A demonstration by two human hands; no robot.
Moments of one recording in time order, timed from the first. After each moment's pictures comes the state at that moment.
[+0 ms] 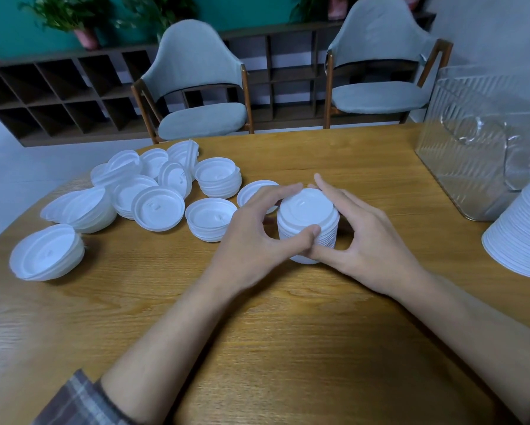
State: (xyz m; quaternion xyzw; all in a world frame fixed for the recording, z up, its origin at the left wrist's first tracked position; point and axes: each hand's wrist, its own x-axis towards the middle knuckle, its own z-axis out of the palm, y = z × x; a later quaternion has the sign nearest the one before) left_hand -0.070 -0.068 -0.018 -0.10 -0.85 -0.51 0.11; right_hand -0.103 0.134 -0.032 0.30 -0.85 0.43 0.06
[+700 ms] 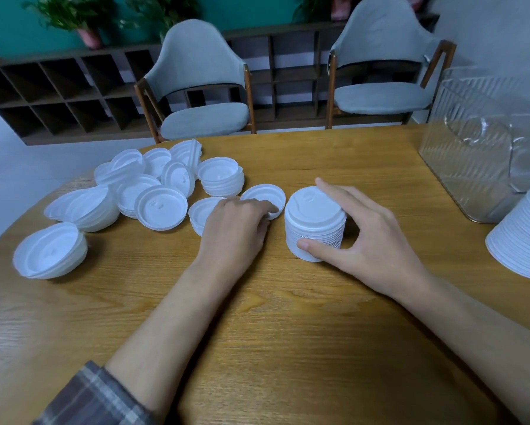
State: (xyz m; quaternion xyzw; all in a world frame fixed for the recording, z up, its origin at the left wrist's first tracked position) left_hand -0.096 -0.097 -0.032 -0.08 -0.96 -0.16 0.20; right_hand -0.102 0.133 -0.035 0.27 -0.86 0.42 0.11
